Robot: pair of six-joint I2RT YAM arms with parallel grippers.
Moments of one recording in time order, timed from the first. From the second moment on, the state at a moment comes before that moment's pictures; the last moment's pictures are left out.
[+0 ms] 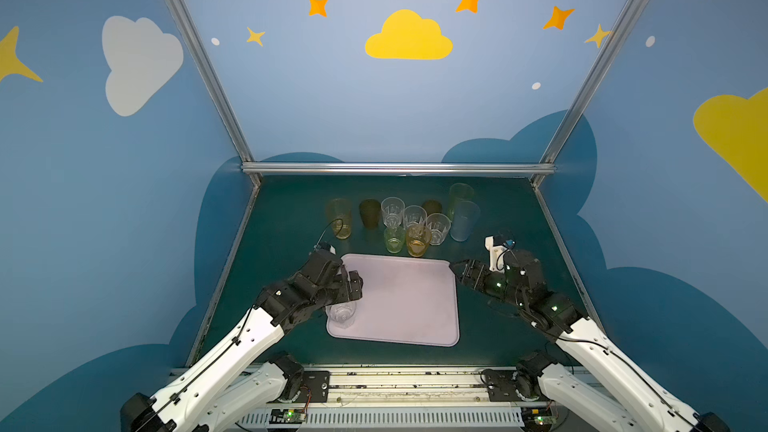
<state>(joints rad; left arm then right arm) -0.61 0.87 0.78 -0.81 -0.06 -0.74 0.57 0.79 0.65 -0.42 -0.16 0.80</state>
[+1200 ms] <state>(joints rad) -0.61 0.89 0.76 -0.54 -0.08 -0.69 0.60 1.70 1.47 -0.64 -0.06 0.66</state>
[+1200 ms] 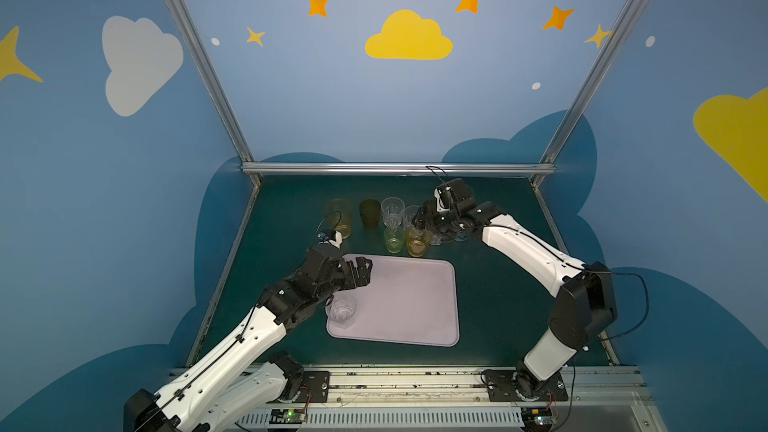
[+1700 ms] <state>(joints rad) -0.61 0.93 0.72 -0.49 -0.05 -0.68 0.61 1.74 1.44 -0.71 0.09 0.70</state>
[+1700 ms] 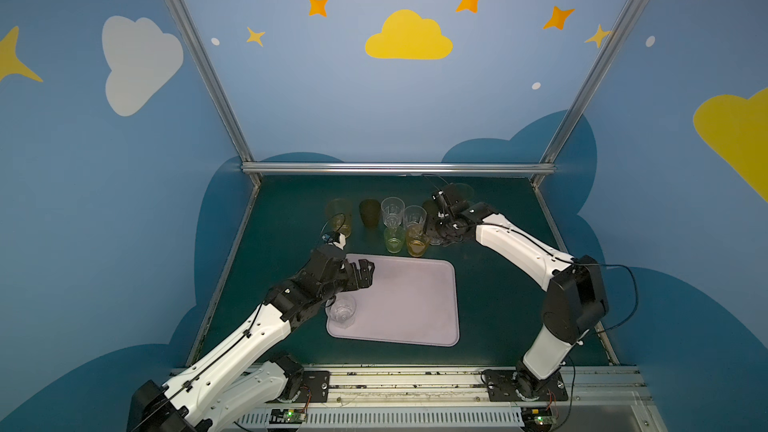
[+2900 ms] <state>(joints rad) -0.61 0.95 0.72 -0.47 -0.05 -0.68 0.62 1.84 1.40 -0.66 0.07 0.76</state>
